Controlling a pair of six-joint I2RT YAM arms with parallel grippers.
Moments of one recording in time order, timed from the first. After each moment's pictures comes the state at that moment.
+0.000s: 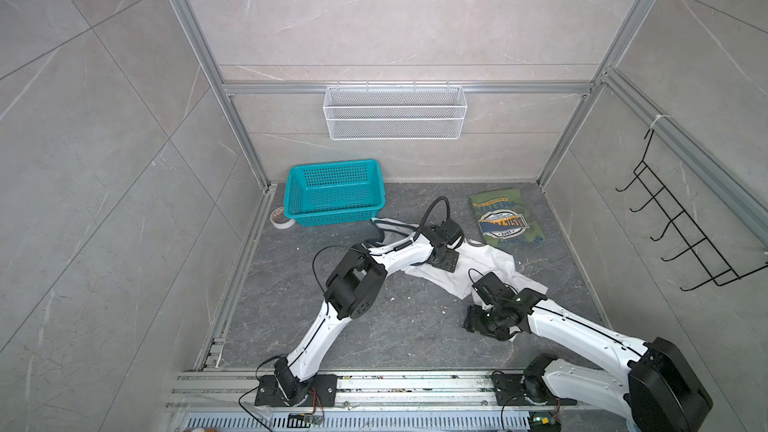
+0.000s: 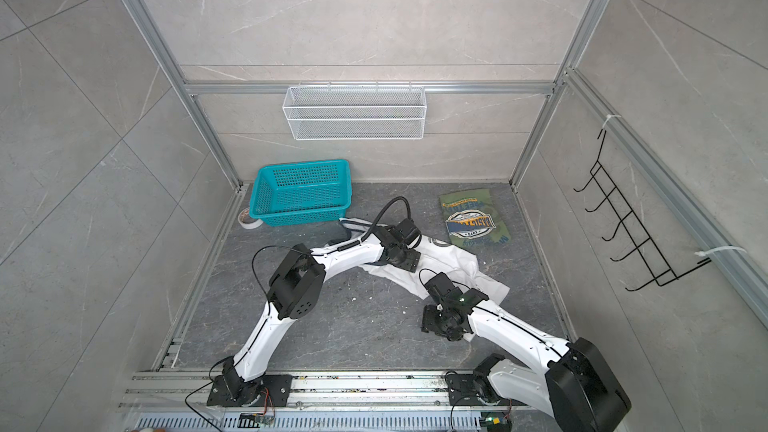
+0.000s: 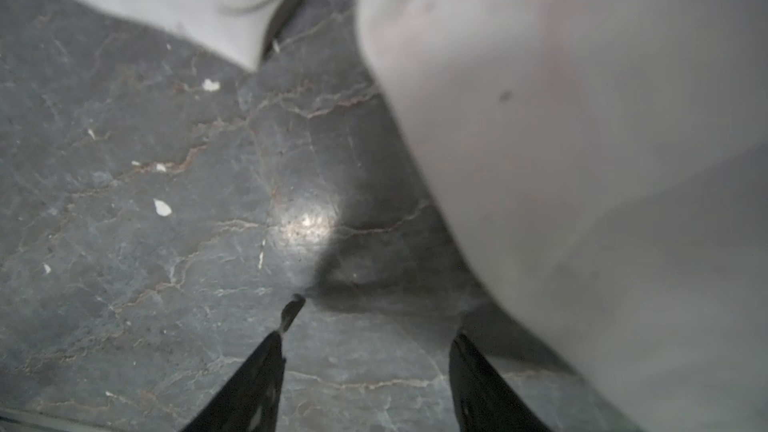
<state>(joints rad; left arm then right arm) -0.91 2.38 1.97 -0.70 -0.04 -0.41 0.61 1.13 0.52 -0.73 -0.11 0.79</state>
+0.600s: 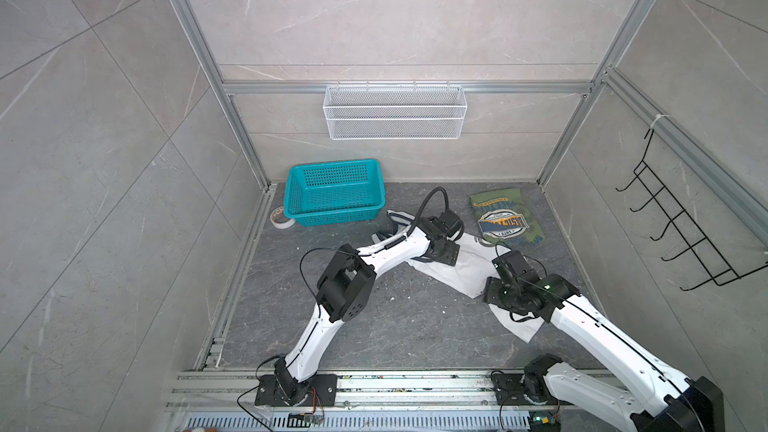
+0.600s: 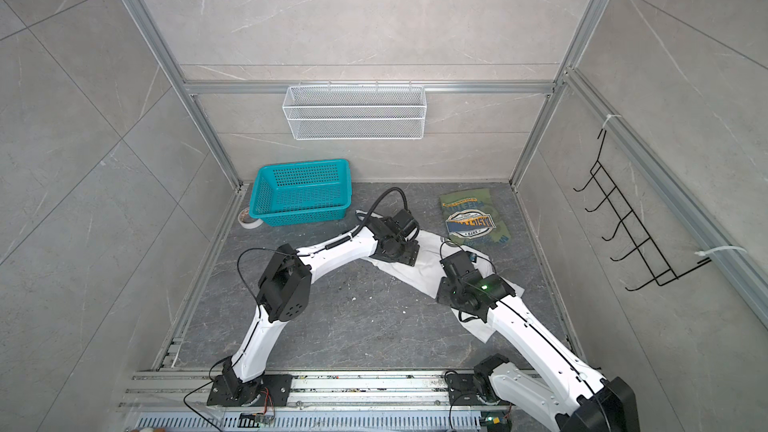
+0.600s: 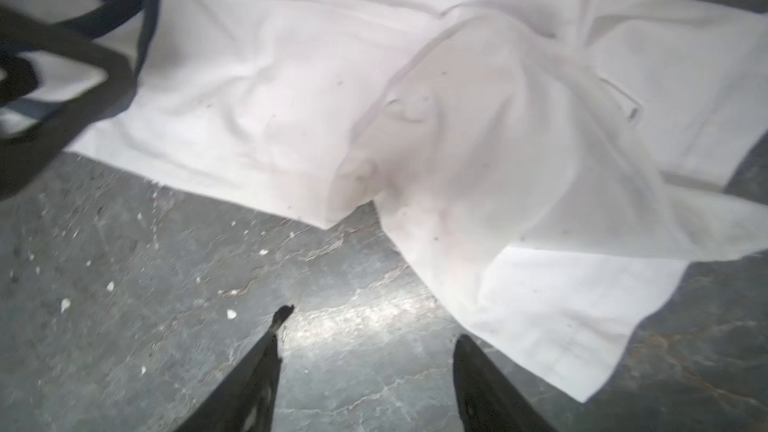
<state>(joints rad) -0.89 2.22 1.94 -0.80 -0.10 -0.52 0.39 1.01 0.76 -0.93 0.16 0.71</state>
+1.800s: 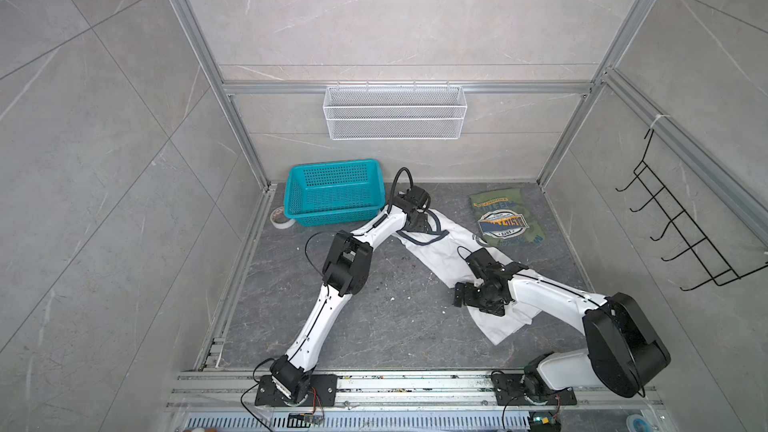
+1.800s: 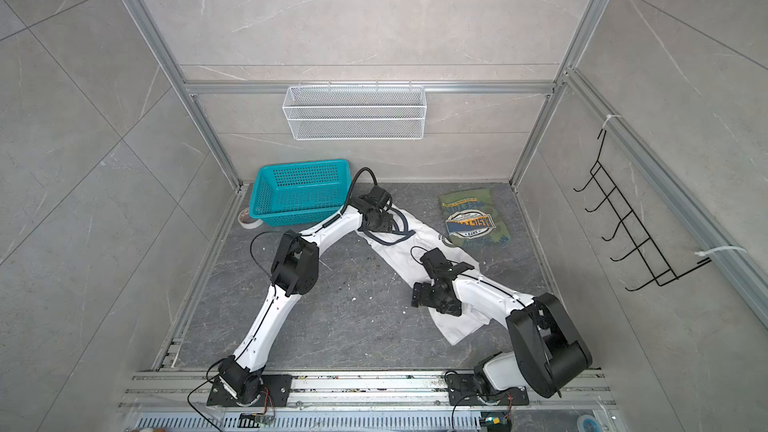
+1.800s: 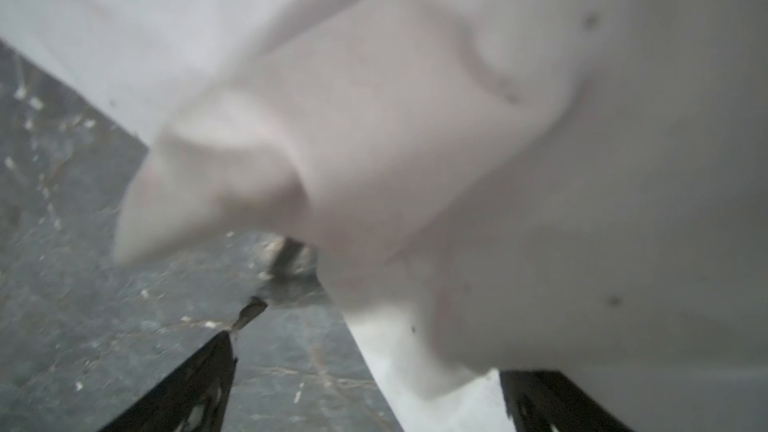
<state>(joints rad) -0.62 2.58 2.30 -0.78 -0.12 -0.44 0.53 1.43 0.72 -0.65 -0.09 0.66</state>
